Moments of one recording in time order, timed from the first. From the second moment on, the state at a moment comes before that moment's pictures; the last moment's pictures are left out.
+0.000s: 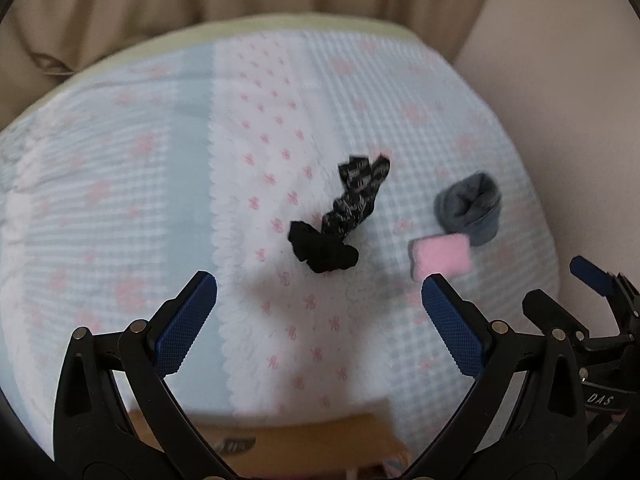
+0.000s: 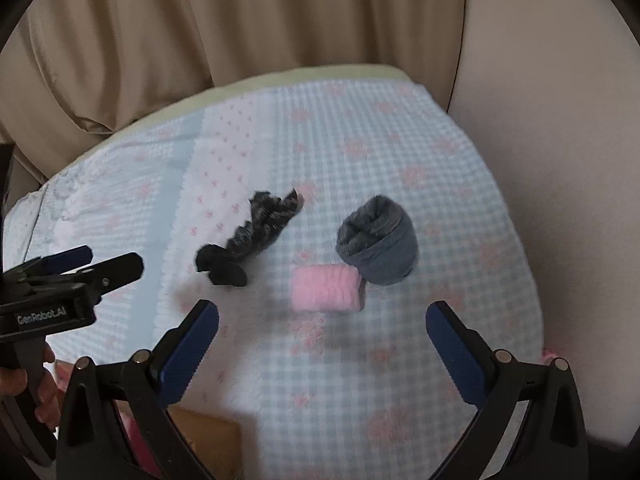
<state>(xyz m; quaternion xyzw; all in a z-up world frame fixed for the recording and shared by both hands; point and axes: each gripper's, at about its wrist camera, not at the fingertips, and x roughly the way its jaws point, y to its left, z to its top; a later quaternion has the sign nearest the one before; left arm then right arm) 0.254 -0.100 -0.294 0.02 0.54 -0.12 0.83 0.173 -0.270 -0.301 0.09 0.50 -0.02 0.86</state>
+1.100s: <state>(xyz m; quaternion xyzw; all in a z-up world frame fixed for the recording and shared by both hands) 0.330 -0.138 -0.459 0.10 0.61 -0.19 0.76 0.241 -0.265 -0.436 0.10 0.56 -0.04 0.82</state>
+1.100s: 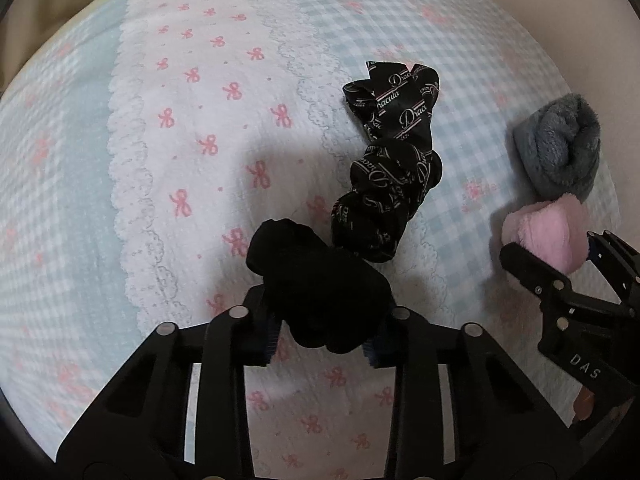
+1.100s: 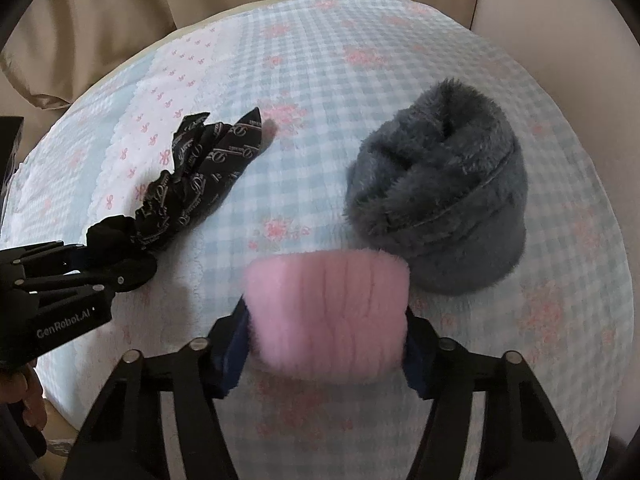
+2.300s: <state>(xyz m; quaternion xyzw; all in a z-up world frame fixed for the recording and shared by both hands) 0.223 -0.081 -0.215 0.02 0.51 -0.14 0.85 0.149 -0.228 -0.206 0.07 0.44 0.02 0.90</state>
